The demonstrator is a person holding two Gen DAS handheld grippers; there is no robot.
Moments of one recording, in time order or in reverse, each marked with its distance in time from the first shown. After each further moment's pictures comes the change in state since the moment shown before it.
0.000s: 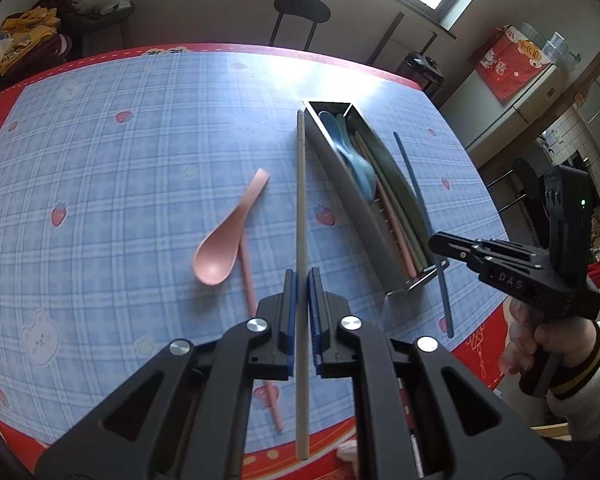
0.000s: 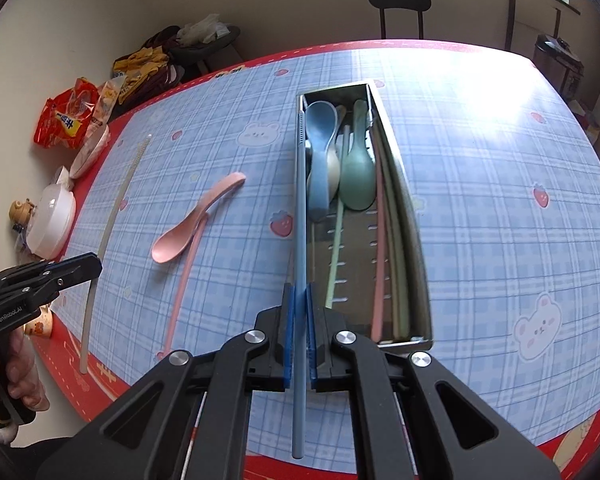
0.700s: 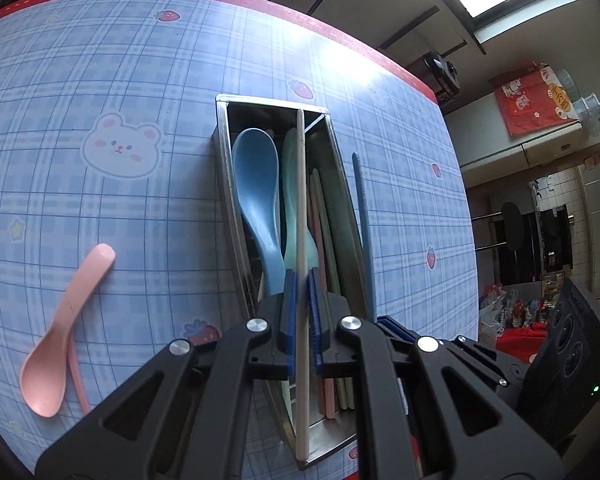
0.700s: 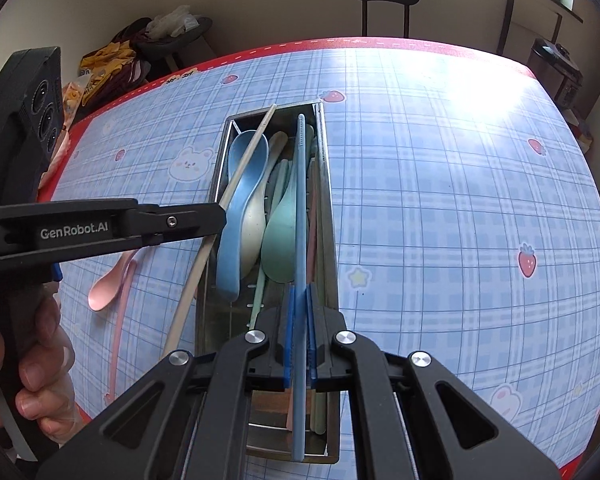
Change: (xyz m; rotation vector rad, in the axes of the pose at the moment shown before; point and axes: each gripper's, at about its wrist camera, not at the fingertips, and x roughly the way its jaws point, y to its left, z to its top) left arm 0.162 -0.054 0.118 -0.231 0.155 -0.115; right arm 0.050 -0.039 0.059 -0.022 0.068 -0.071
